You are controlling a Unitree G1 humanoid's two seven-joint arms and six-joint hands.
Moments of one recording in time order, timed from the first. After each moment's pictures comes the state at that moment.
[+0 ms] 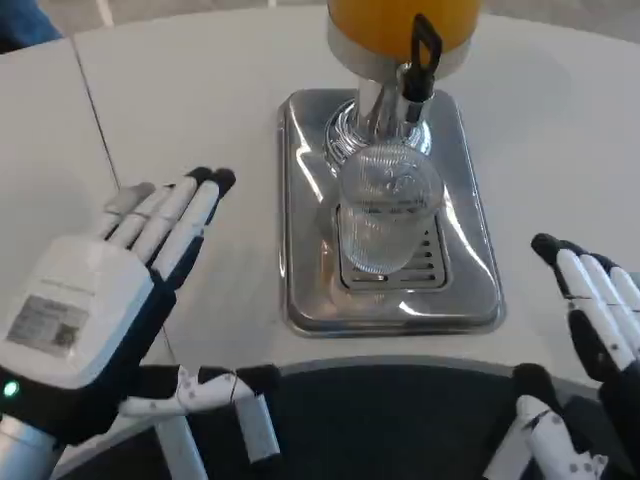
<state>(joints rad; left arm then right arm) 0.08 0.67 0.02 -0.22 0.83 -0.33 0.31 0.66 -0.04 -0.09 -0.98 -0.80 -0.22 0.19</state>
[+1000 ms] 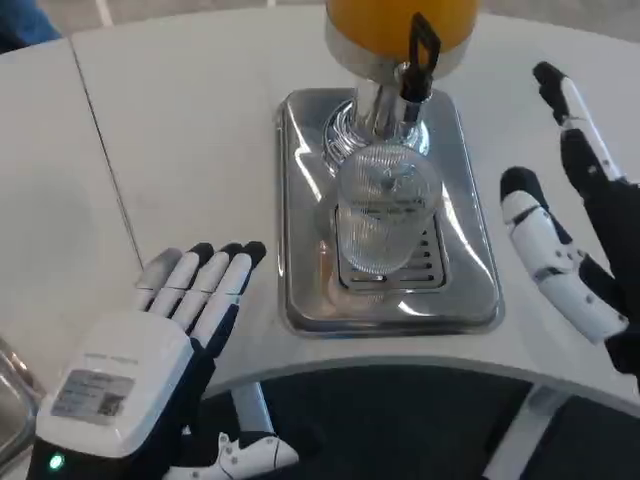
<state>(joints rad) 0.25 0.50 -0.03 -0.39 0.88 -0.25 0.17 0.00 -0.09 -0.02 -0.81 -0.56 0.21 0.27</state>
